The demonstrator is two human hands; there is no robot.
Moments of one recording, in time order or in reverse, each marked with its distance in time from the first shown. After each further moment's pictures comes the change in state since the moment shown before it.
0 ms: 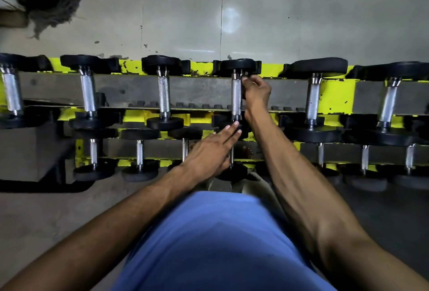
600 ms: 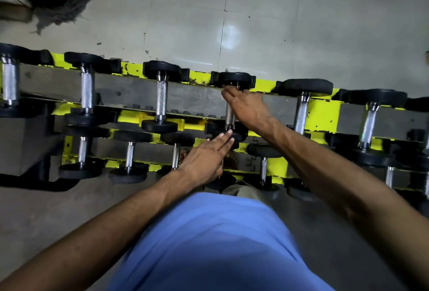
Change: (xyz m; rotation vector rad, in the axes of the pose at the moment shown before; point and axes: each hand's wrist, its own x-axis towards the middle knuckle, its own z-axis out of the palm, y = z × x) left_hand 0.003 0.011 0.003 0.017 -0.012 -0.058; right_hand -0.003 -0.024 -0.029 -1.737 -0.474 -1.332
